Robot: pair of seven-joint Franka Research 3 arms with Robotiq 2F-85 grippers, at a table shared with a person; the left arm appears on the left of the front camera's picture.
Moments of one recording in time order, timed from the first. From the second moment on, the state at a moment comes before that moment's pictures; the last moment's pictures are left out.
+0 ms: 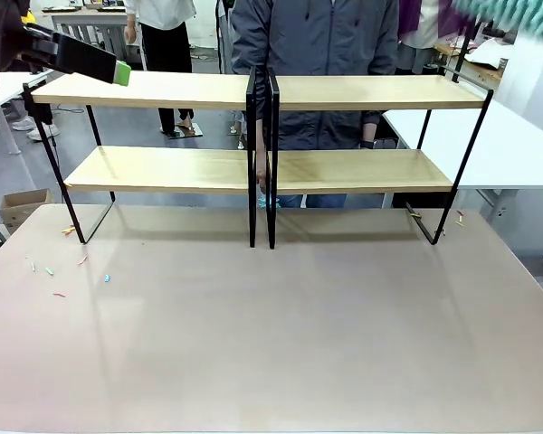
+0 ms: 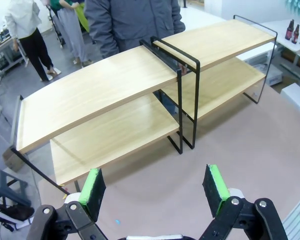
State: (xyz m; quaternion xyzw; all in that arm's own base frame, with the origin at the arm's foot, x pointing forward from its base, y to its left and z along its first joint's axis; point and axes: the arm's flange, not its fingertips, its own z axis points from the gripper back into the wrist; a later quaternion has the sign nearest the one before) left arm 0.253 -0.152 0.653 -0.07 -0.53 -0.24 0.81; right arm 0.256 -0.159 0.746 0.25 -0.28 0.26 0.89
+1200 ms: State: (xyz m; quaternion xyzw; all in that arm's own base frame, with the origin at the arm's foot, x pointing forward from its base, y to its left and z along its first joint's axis) left arm 0.254 -0.152 0.653 -0.07 -0.53 -0.24 0.81; right arm 0.239 -0.199 0.731 0.33 -0.38 0.30 0.81
